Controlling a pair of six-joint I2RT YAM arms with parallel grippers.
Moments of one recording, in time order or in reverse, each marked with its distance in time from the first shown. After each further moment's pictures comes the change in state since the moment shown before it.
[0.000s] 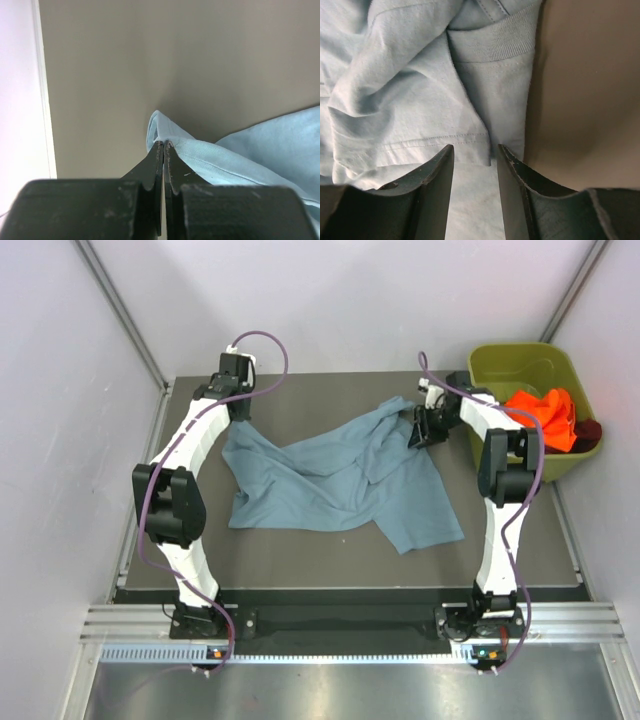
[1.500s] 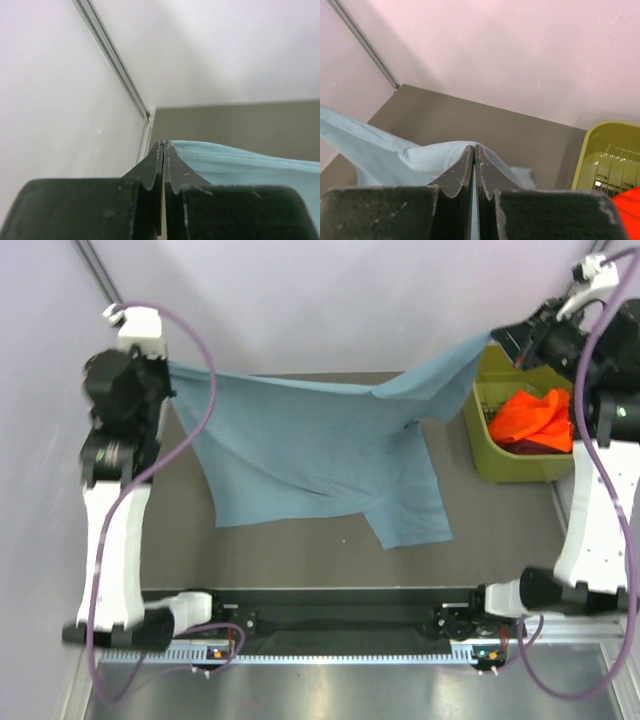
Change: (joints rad) left arm 0.123 -0.593 0.018 0.101 0.093 0.175; right arm -0.177 -0.834 0.187 0.102 -0.097 0.280
